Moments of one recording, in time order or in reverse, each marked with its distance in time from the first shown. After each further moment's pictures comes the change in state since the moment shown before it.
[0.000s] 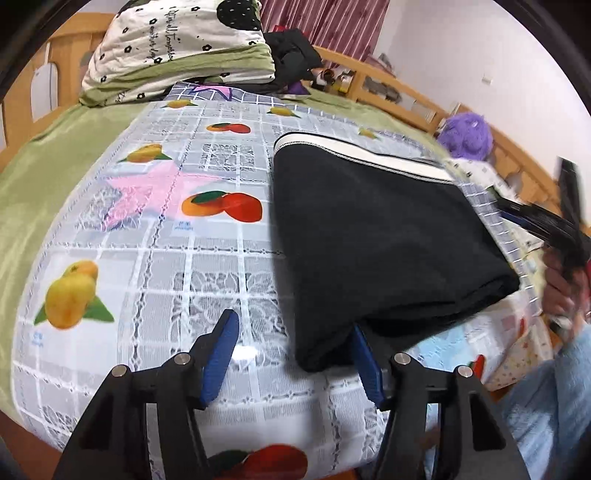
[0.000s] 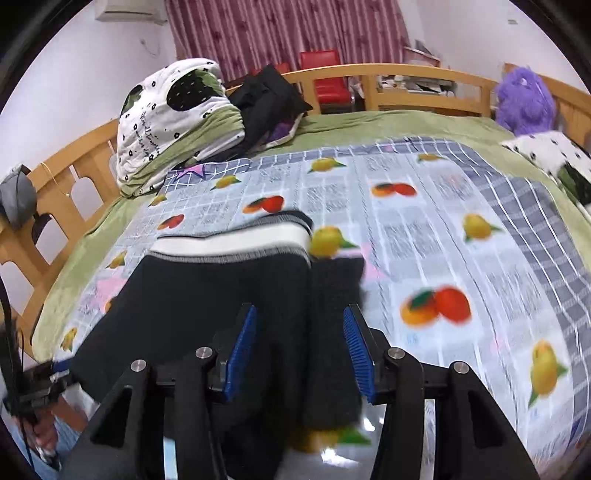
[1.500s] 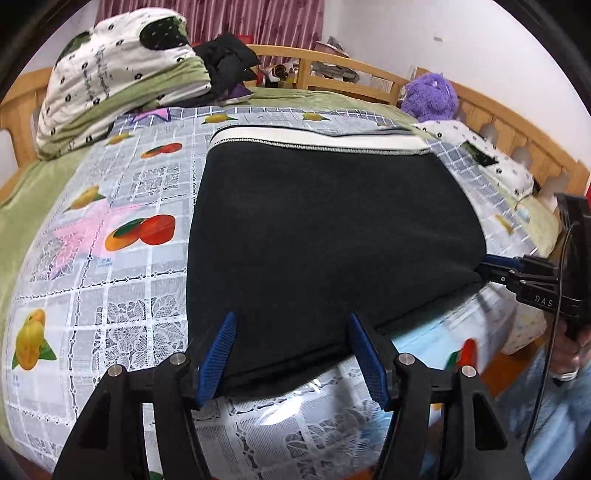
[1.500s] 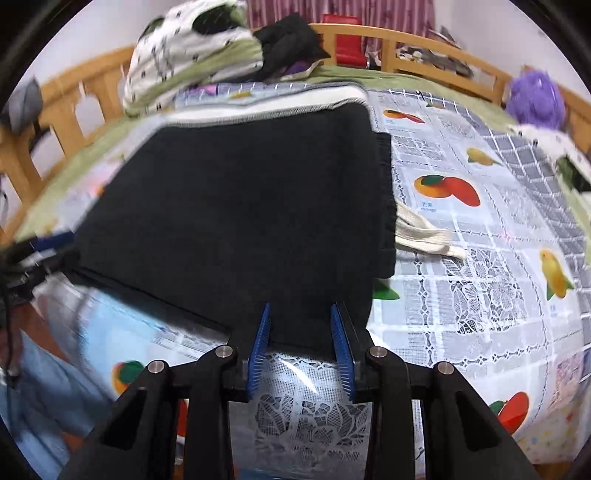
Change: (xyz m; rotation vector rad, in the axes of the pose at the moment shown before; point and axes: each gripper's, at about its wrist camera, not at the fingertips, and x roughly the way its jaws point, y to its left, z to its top) left arm 0.024 -0.082 0.001 0.203 0.010 0.004; right arm -0.012 0.015 -0.122 -0.107 0.142 -0.048
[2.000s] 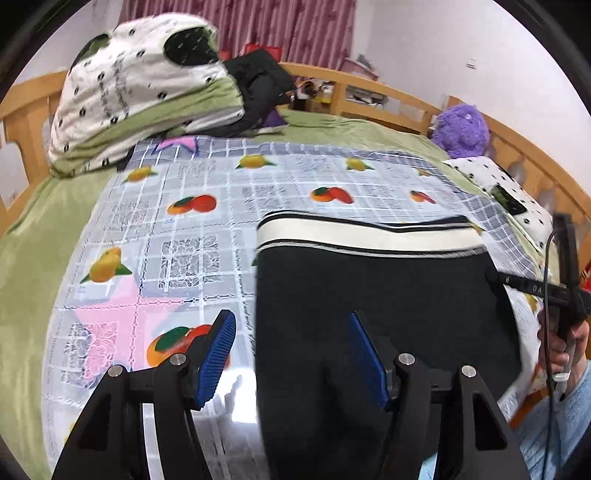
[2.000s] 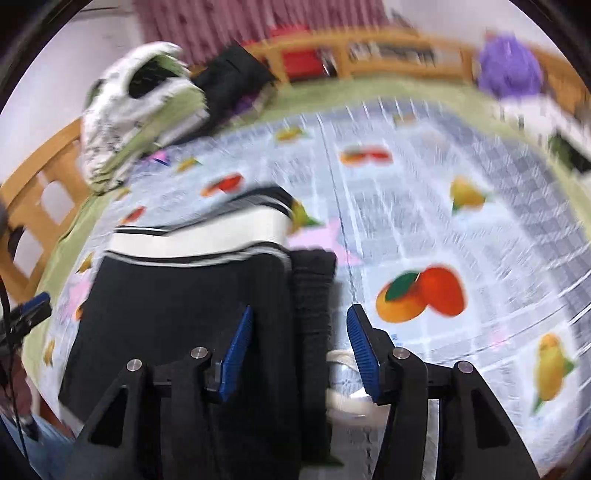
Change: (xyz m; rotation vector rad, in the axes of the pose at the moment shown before) left arm 0.028 0.057 0.109 -0.077 -0.042 0.067; right arm 0.056 -0.073 0.126 0.238 0.003 0.017
